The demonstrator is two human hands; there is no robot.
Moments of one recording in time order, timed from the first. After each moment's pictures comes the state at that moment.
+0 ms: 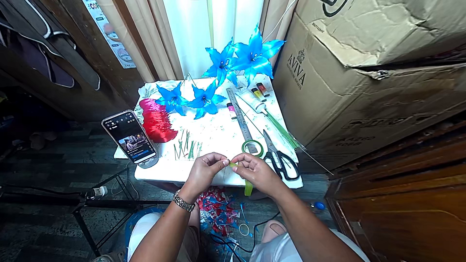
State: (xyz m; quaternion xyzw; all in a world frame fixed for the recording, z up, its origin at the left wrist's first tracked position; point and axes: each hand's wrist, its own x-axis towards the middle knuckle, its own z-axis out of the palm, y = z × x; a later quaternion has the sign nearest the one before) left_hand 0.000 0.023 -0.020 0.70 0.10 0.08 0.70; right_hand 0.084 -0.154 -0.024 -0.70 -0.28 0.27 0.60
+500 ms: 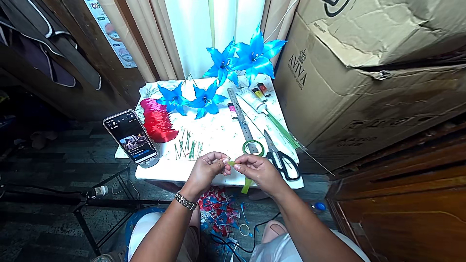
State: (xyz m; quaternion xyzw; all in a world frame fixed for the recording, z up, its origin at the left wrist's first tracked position) left_hand 0.001 0.018 -0.016 0.58 0.11 0.05 0.81; right_hand 0.084 -0.153 -0.029 -0.64 -0.30 0.22 0.68
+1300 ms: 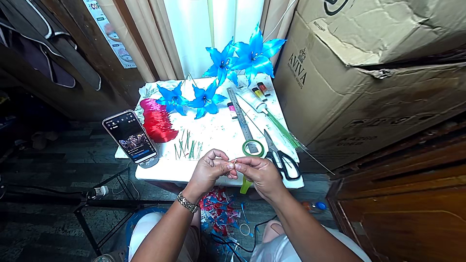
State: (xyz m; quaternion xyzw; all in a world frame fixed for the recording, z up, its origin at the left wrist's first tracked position) left_hand -0.003 0.012 -0.019 0.51 0.03 0.06 0.86; right_hand 0.066 -0.146 -0.022 -0.58 -0.21 0.20 0.76
